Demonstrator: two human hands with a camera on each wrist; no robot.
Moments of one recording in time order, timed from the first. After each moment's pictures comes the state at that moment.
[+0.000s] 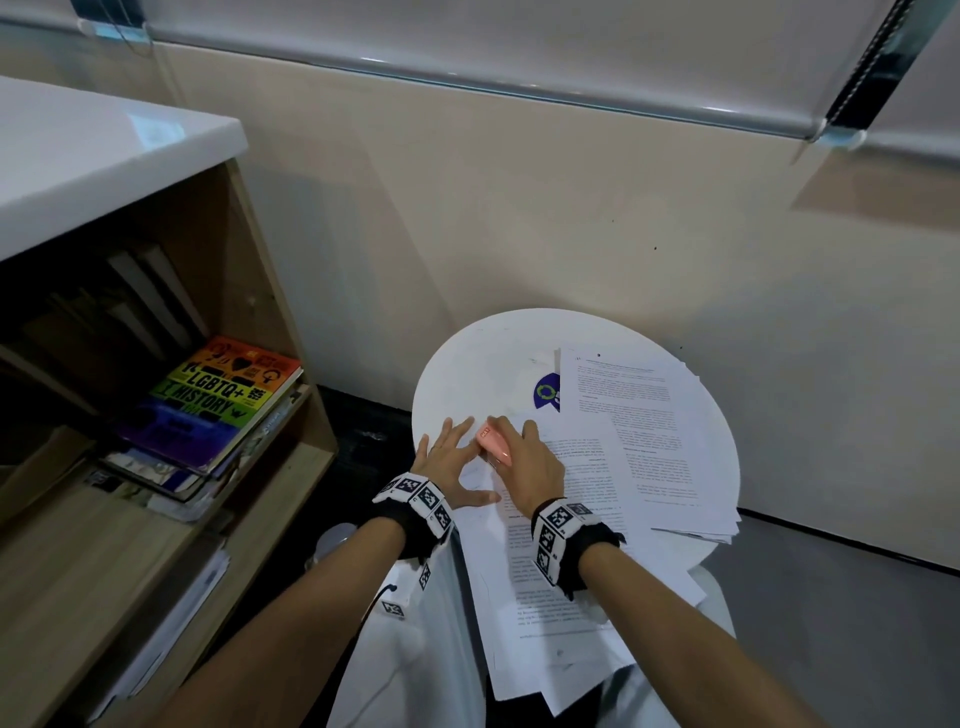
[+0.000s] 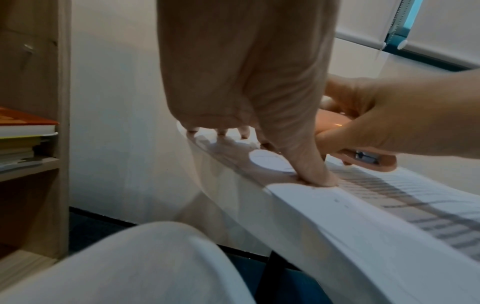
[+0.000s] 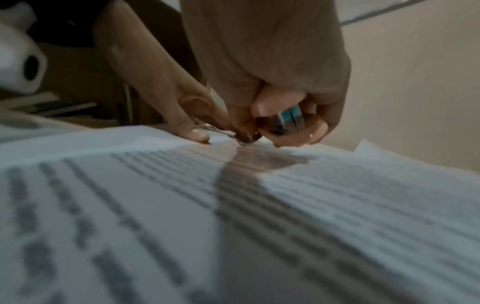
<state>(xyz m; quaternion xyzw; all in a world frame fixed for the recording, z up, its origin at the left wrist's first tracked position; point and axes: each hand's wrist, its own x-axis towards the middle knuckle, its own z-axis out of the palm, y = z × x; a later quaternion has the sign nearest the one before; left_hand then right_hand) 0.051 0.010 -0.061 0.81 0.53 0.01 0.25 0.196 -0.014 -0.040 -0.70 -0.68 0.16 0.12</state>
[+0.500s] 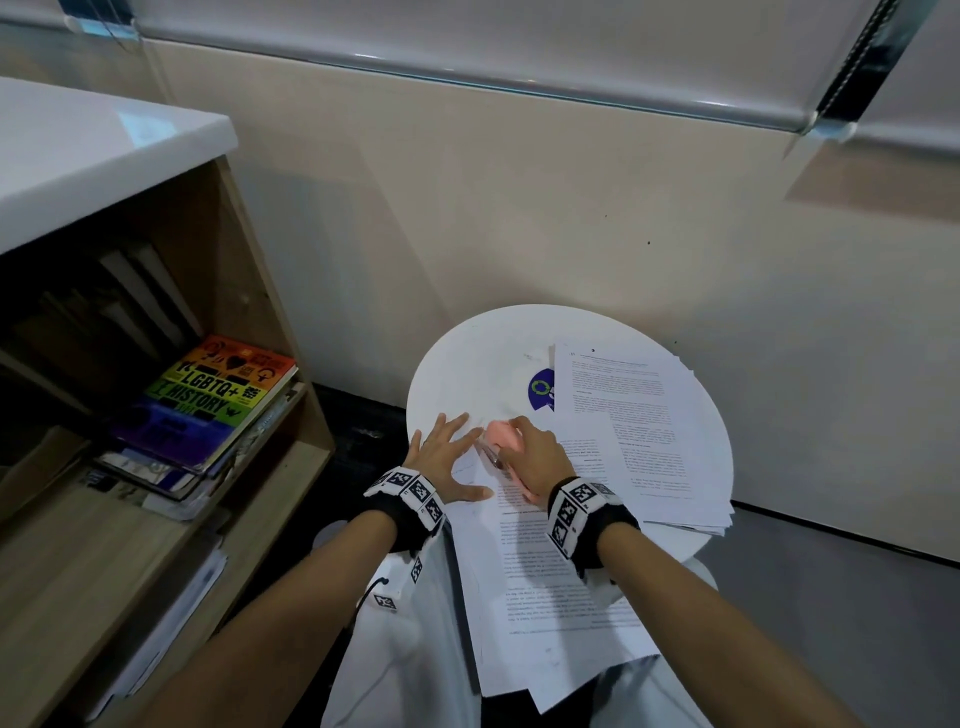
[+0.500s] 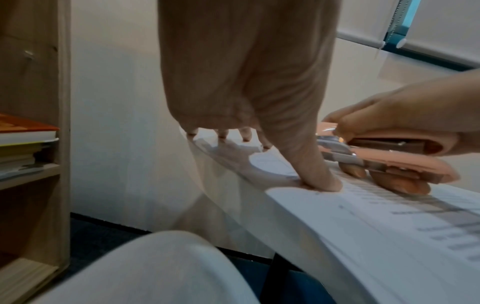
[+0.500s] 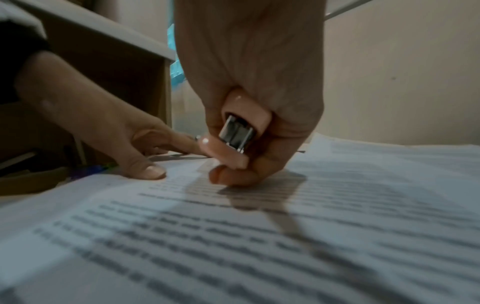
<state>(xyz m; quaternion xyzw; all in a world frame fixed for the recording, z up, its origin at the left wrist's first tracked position) 0.048 0.013 -0.058 0.80 0.54 0.00 0.25 0.216 -0.007 -0.027 -0.71 -0.61 0.32 0.15</state>
